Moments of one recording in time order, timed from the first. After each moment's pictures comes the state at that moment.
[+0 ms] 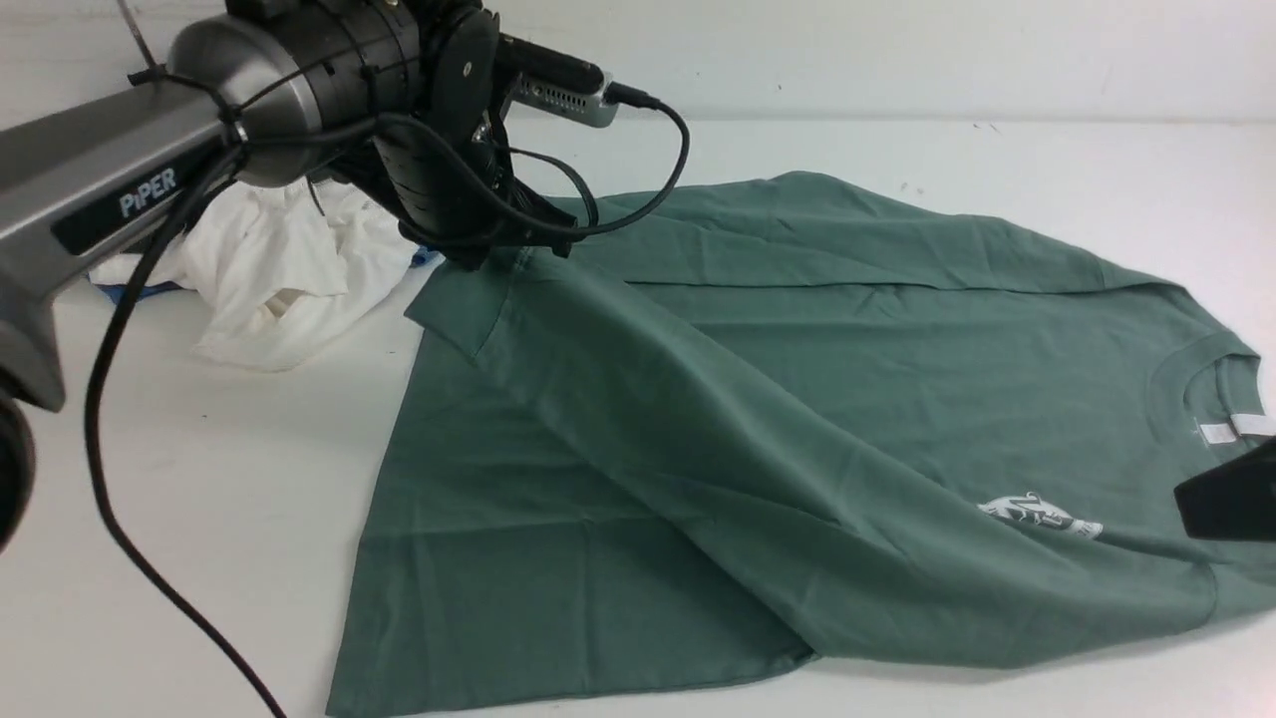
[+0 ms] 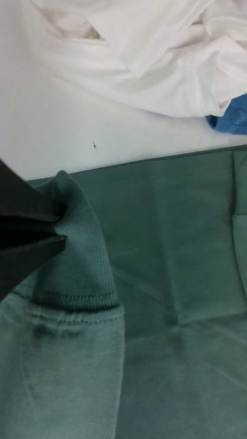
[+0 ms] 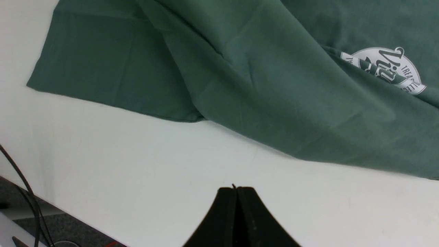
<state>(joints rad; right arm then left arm) 0.00 1.02 -0.97 0.51 1.25 -0.39 -0.39 2.04 -1.85 0.25 0.99 -0.20</state>
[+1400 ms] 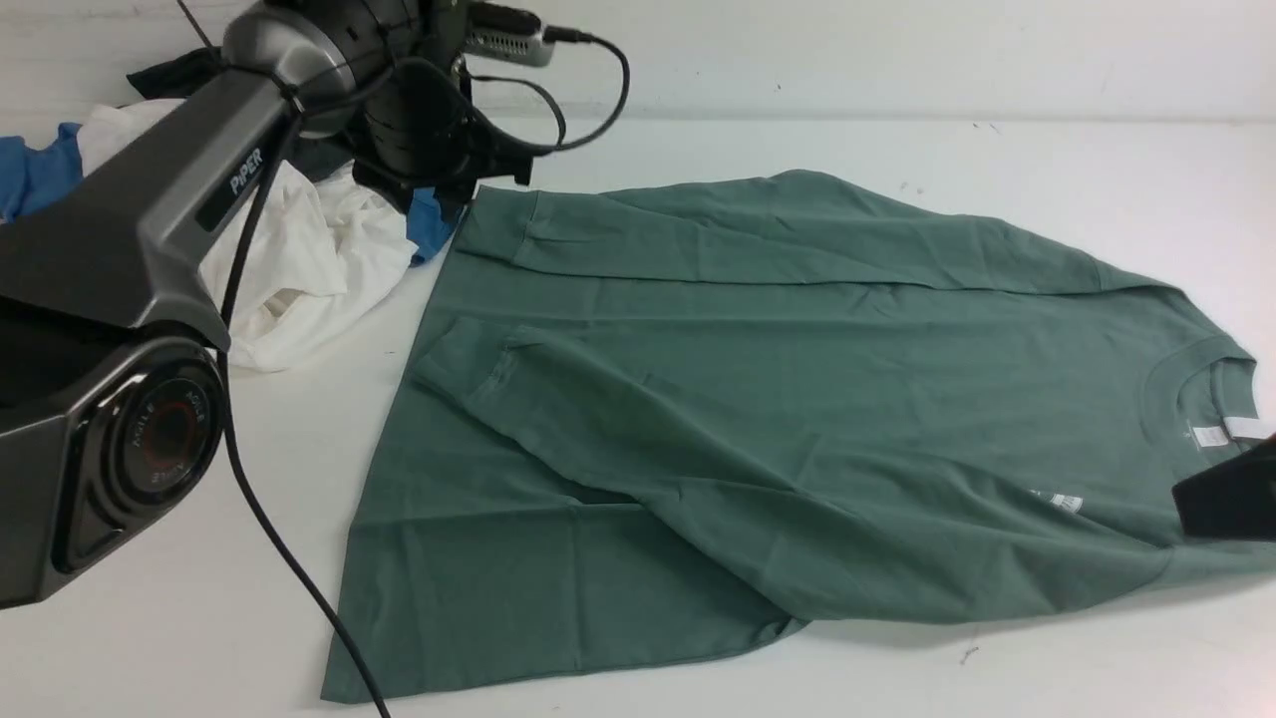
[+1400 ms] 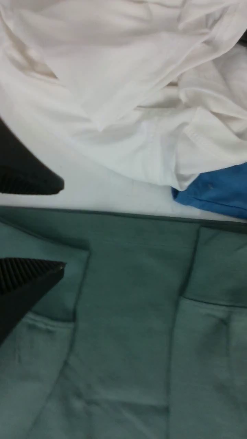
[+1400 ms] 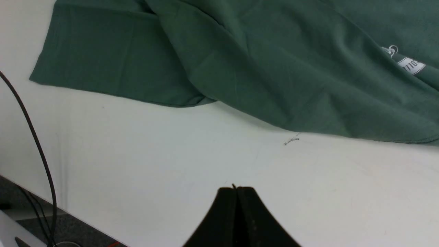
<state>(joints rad) 0.00 1.02 -0.97 0.52 1.25 -0.39 -0.27 2.33 -2.36 0.21 1.20 -0.28</state>
